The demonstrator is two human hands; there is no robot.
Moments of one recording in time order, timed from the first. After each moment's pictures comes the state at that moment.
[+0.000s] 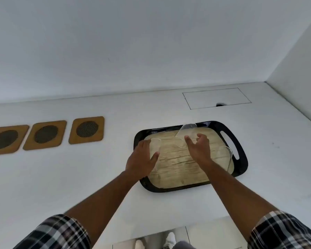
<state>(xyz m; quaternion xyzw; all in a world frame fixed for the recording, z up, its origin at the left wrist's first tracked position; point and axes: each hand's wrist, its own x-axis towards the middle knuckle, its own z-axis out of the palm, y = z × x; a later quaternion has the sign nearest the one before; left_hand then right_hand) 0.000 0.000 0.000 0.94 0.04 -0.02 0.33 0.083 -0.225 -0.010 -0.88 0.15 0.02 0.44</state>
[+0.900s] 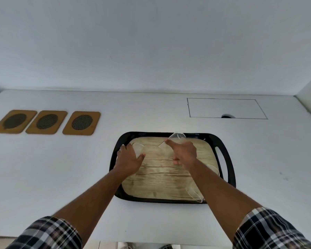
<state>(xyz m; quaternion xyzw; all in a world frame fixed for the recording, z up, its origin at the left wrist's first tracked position) 0.038 -0.063 -0.006 0.91 0.28 -0.08 0.29 0.152 -0.249 -0.011 -0.83 0.16 0.21 0.50</state>
